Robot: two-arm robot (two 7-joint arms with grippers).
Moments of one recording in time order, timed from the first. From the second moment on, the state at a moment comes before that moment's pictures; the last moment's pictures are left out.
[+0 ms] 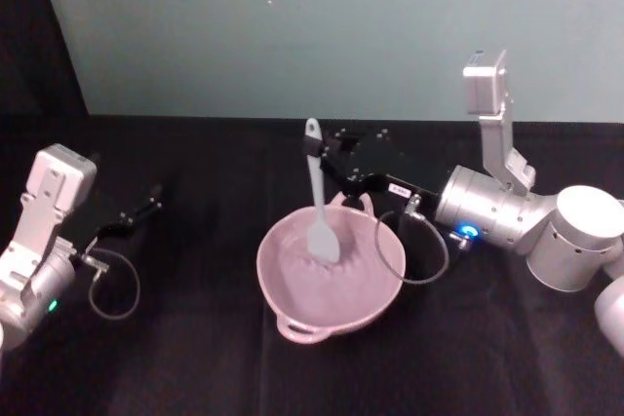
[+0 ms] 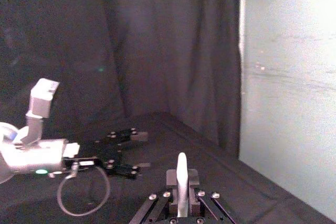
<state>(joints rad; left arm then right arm) -0.20 0.60 0.45 -1.41 -0.25 -0.12 0.03 0.56 0.37 -0.58 -1.20 0.60 -0.10 0.73</state>
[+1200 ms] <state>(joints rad) -0.20 0.60 0.45 -1.41 -0.25 -0.12 0.03 0.45 0.42 -0.57 -1.38 0.61 -0.04 0.73</state>
